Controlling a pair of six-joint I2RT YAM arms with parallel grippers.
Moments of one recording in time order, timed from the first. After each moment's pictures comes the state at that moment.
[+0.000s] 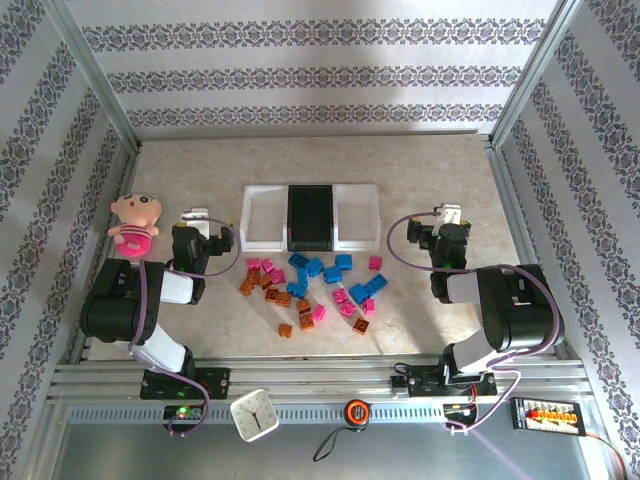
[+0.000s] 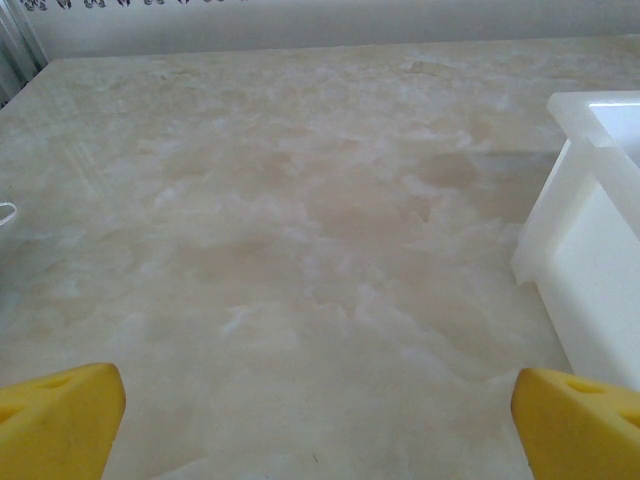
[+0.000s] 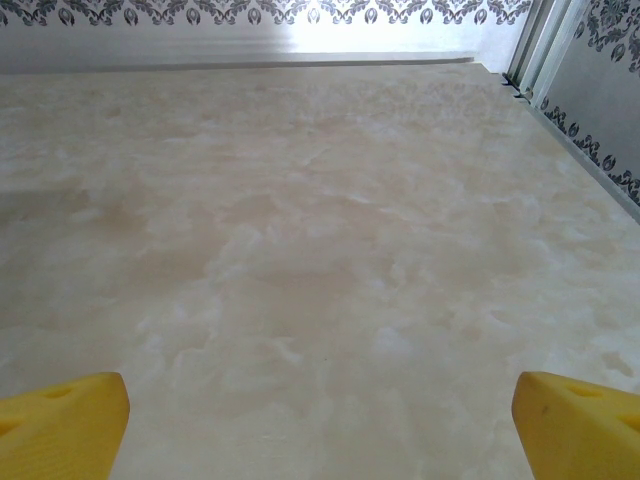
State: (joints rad) left arm -0.02 1.59 0.37 0.87 -0.10 -0.01; right arm 0.04 1.53 0.35 0.83 0.16 0.05
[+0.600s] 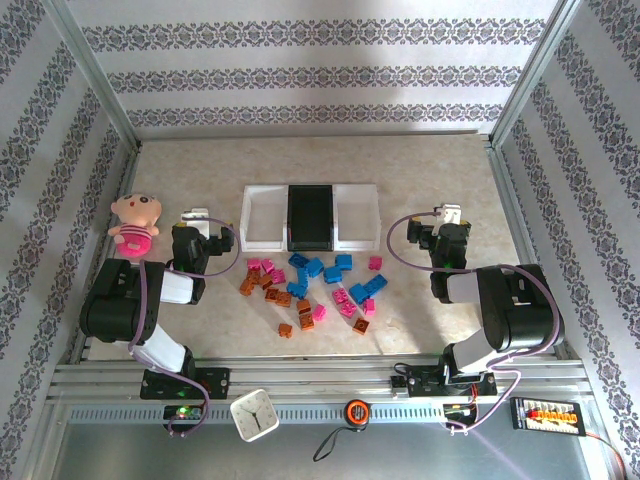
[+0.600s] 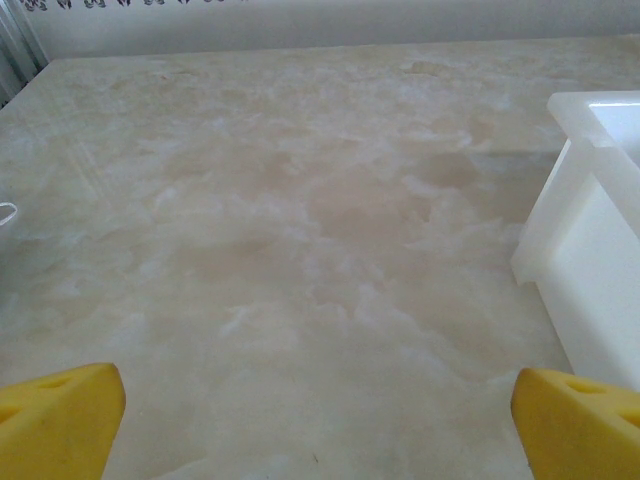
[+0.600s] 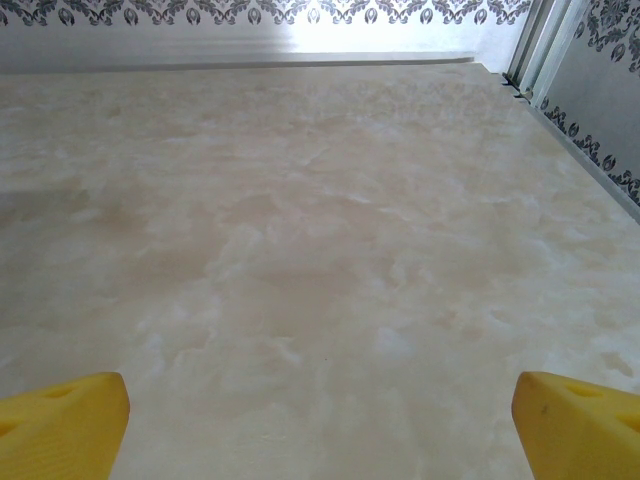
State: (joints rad) left arm -0.02 1.59 0.37 0.87 -0.10 -0.01; right arm 0.04 1.53 0.35 0.83 0.16 0.05
